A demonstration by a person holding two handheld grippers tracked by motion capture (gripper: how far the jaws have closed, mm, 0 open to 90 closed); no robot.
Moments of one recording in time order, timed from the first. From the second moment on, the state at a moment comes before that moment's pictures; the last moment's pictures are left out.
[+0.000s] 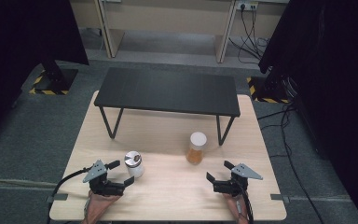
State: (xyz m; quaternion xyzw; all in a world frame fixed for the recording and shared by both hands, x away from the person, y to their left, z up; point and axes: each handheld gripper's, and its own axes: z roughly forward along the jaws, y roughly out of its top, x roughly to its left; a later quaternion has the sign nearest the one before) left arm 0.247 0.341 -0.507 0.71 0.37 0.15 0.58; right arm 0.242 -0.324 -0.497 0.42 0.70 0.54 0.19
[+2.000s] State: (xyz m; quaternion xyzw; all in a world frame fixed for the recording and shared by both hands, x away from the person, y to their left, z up) left arm 0.260 0.282 -0.479 0.73 0.37 0.23 0.52; right arm 0.243 -0.323 -0.497 0.42 0.70 0.54 0.19
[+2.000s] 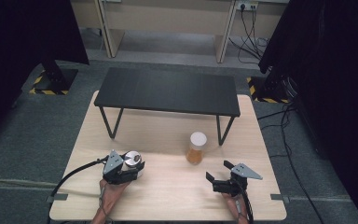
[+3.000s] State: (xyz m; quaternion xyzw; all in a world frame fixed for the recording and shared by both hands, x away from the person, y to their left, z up) left arm 0.263 0.311 -0.412 0.73 0.38 0.20 0.54; right arm 0.243 -0.324 -0.497 0.42 0.70 0.54 0.19
